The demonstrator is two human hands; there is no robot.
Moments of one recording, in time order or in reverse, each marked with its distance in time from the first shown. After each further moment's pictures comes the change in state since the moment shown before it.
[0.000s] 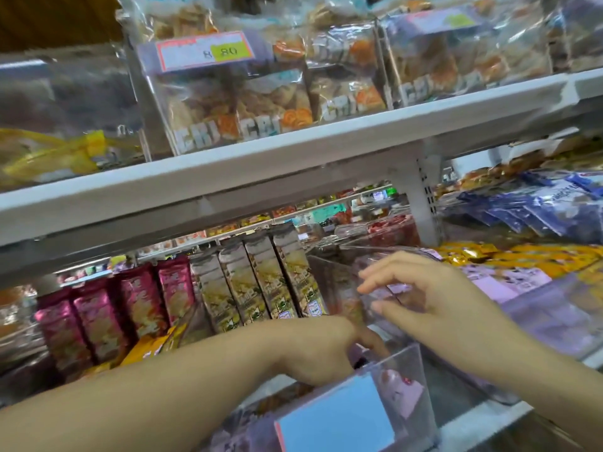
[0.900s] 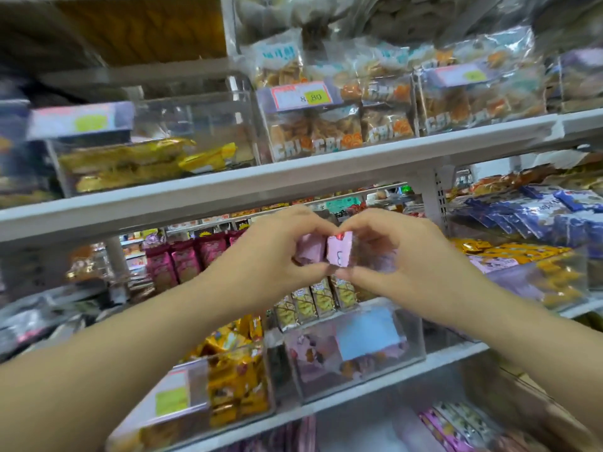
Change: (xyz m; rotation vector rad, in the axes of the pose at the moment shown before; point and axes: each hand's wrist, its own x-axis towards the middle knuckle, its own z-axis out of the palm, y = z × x) left_hand -0.165 0.051 -0.027 0.071 0.893 0.042; right_hand -0.002 -0.140 0.002 -0.125 -0.058 -0.179
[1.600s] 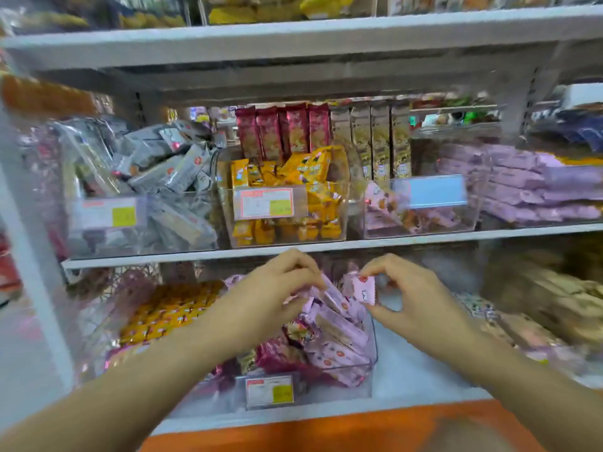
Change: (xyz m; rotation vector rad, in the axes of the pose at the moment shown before) left_hand -0.253 0.004 0.045 -0.020 -0.084 -0.151; right_hand -0.159 -0.042 0.124 0.012 -0.253 0.083
